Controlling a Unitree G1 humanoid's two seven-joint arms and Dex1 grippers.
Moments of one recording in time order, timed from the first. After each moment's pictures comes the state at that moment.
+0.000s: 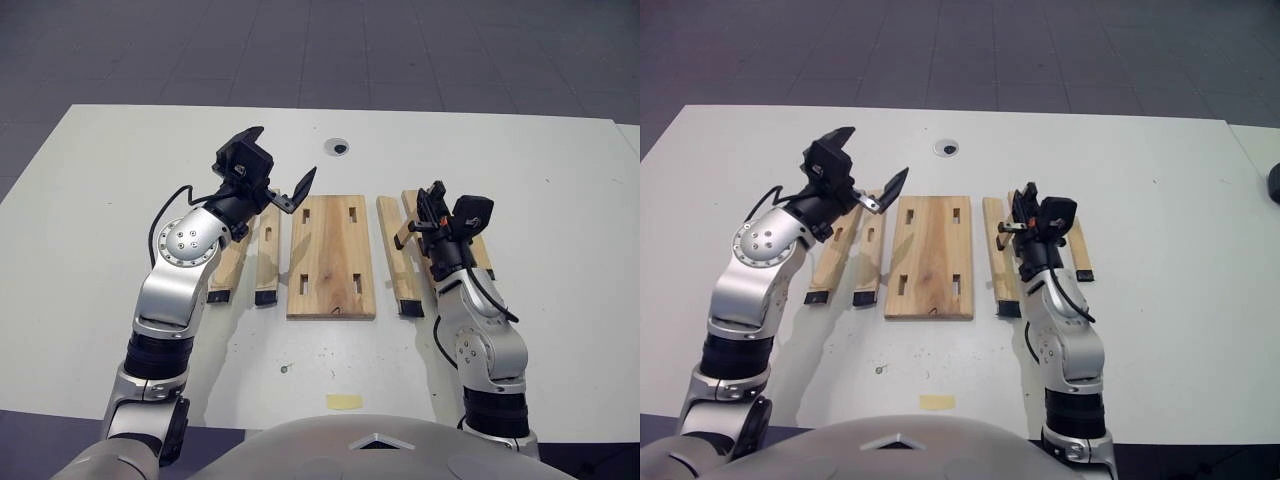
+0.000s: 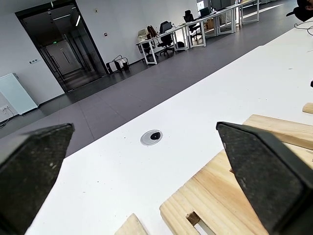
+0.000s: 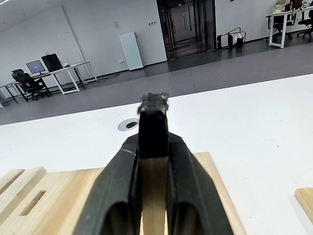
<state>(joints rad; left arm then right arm) -0.26 0.36 -0.10 -0.33 -0.11 0.37 -0.38 0.04 -0.05 0.01 -0.38 0.32 0.36 0.00</state>
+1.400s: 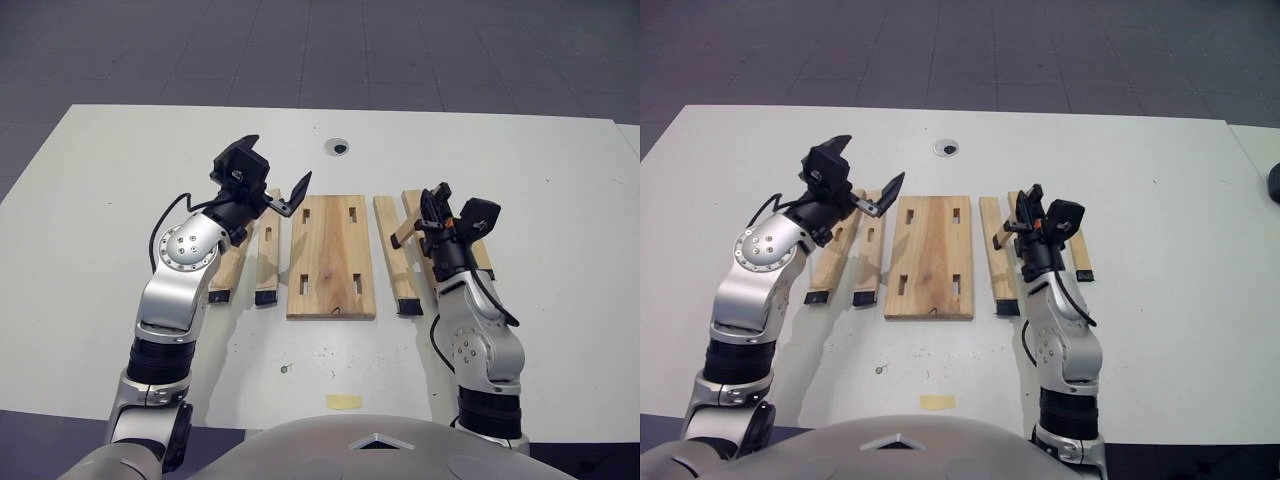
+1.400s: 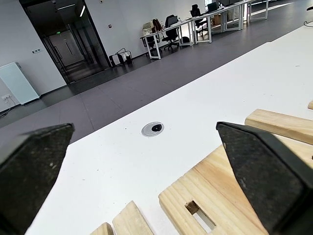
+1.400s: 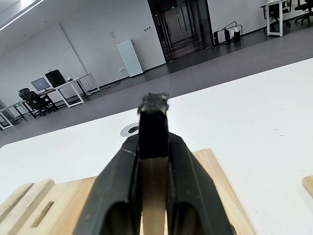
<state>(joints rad) -0.23 0.35 -0.09 -0.33 -0.08 0.39 -0.38 0.04 0.01 -0.04 -0.36 0.36 0.34 0.03</state>
